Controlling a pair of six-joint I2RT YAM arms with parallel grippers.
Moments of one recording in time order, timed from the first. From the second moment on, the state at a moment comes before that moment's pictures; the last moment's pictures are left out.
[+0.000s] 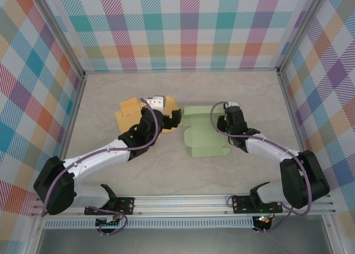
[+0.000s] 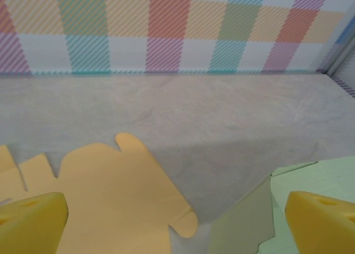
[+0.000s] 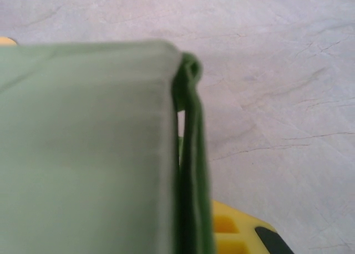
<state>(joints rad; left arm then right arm) -0.80 1.31 0.85 0.10 -0.49 -0.36 0.43 1.33 0.65 0.01 0.20 0.30</state>
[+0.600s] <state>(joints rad) -0.80 1.52 0.98 0.05 -0.39 -0.47 0.43 1.30 0.58 0.05 0.20 0.29</state>
